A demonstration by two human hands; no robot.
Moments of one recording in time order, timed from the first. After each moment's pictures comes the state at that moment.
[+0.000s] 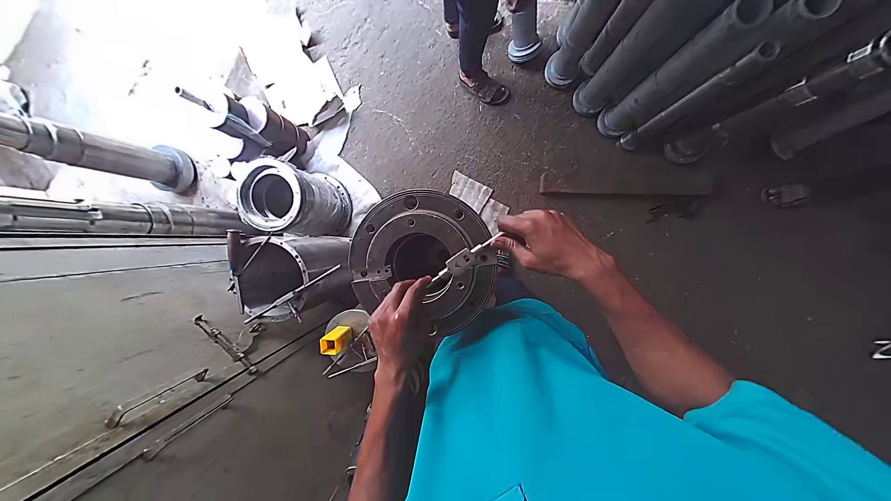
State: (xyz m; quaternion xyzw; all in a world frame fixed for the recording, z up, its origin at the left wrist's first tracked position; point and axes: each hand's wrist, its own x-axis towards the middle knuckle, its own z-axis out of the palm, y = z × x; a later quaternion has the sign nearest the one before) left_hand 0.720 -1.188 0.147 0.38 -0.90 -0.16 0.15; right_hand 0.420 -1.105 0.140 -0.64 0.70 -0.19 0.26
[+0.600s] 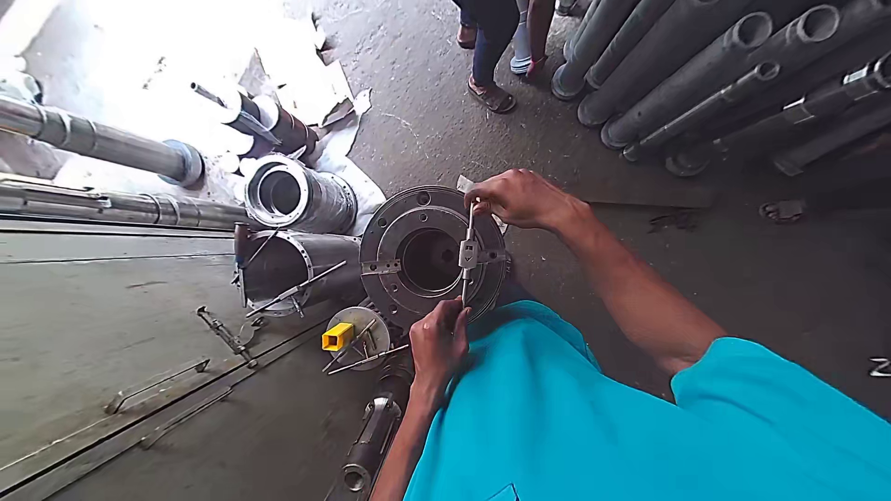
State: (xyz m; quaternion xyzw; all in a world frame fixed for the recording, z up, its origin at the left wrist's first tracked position) left_hand 0.714 -1.131 0.154 0.44 -0.83 -0.32 0.15; right_hand 0.405 -1.189 0.145 -0.72 0.61 -0.17 0.28
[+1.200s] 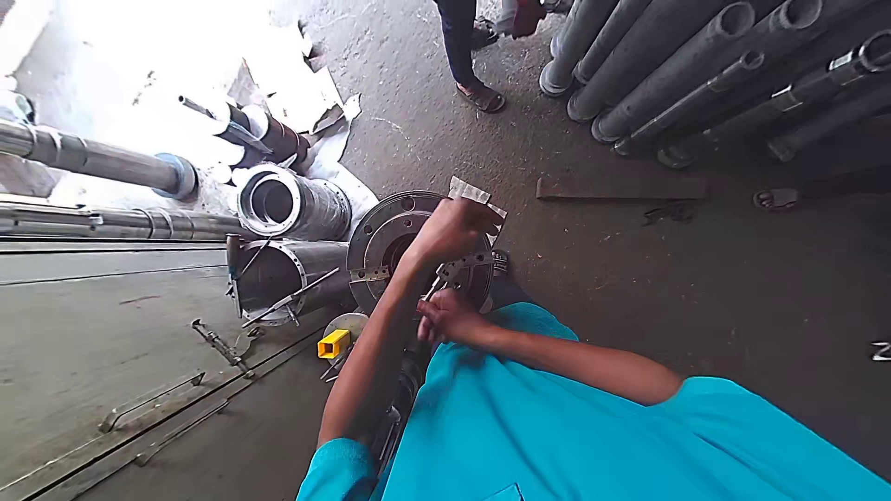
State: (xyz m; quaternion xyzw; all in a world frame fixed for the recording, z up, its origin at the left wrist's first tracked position) left_hand 0.561 -1.270 0.175 0.18 -0.85 -0.49 -0.11; right_hand 0.588 -1.118 0.153 -0.19 0.56 -0.36 0.72
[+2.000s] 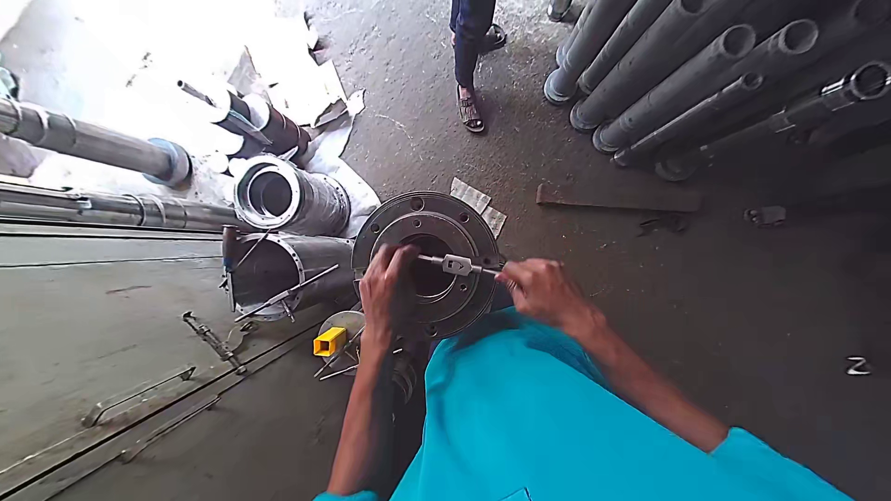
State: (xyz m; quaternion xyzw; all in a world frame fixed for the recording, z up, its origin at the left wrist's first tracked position) left_hand 0.708 -1.244 0.142 0.35 -0.91 -0.21 0.12; right_hand 0.483 -1.064 0.153 -0.60 0.75 -0.19 0.22
